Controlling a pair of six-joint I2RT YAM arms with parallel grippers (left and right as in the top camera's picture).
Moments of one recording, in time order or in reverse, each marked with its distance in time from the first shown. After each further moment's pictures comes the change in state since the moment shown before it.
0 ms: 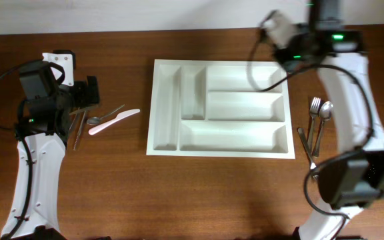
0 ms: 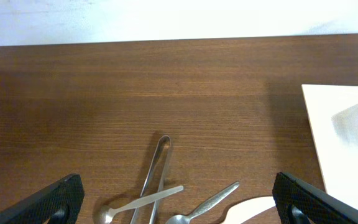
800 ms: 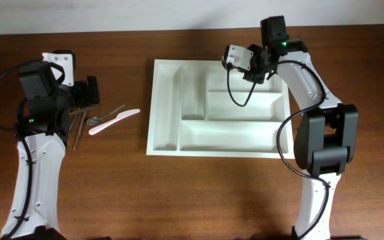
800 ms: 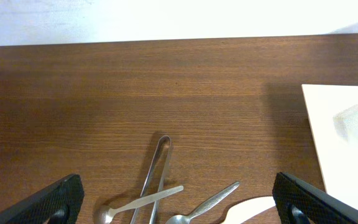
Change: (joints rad) left arm 0.000 0.000 0.000 0.000 0.000 0.000; right arm 0.079 0.327 -0.002 0.151 -0.050 -0.362
